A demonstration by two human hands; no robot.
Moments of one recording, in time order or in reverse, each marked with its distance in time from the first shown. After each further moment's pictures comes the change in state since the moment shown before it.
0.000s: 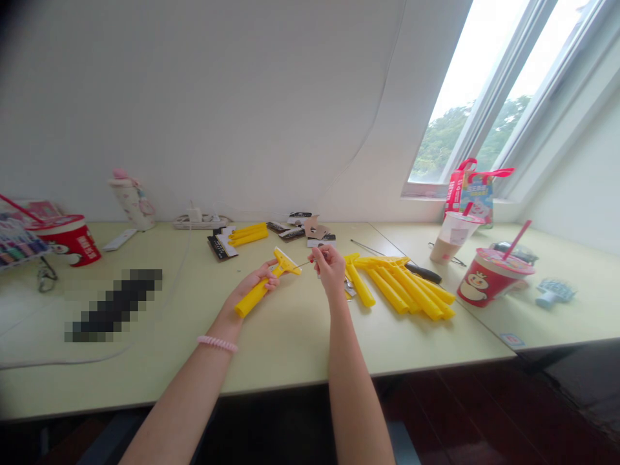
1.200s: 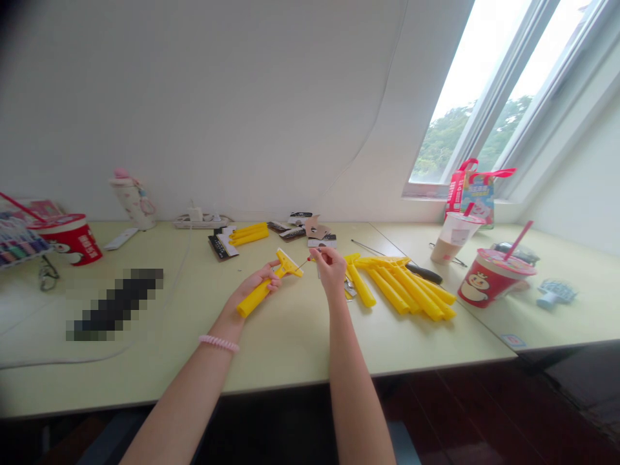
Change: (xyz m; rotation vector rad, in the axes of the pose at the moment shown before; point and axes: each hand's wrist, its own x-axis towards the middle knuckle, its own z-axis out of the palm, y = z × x) left_hand 0.004 -0.002 -0.004 0.023 -0.001 -0.037; right_hand 0.001 -0.001 0.001 -0.271 0.101 -0.070
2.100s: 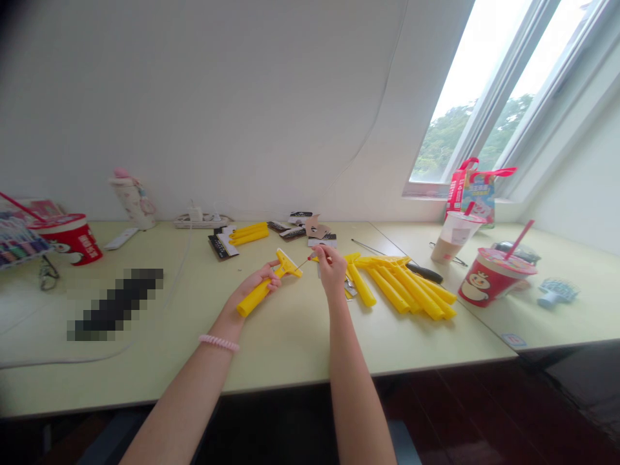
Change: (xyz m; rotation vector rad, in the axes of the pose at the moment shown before) left_hand -0.002 0.001 0.004 0.051 0.058 -0.007; right_hand 0.000 -0.003 -0.002 -0.106 -0.010 -0.096
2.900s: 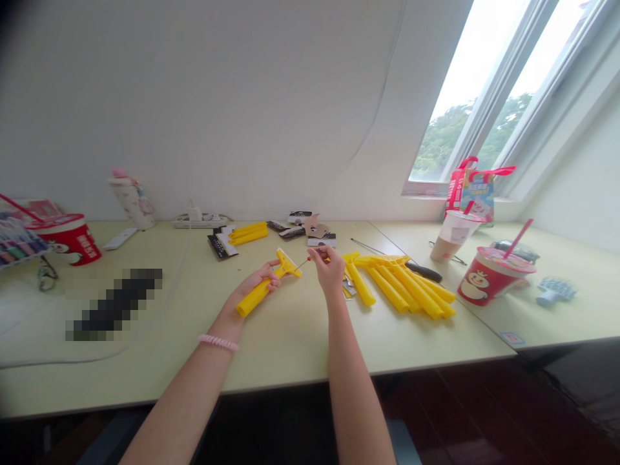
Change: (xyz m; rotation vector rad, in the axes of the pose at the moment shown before) left_hand 0.000 0.000 -0.001 0.043 -0.013 0.013; right_hand -0.002 -0.002 0.003 -0.013 0.013 0.083
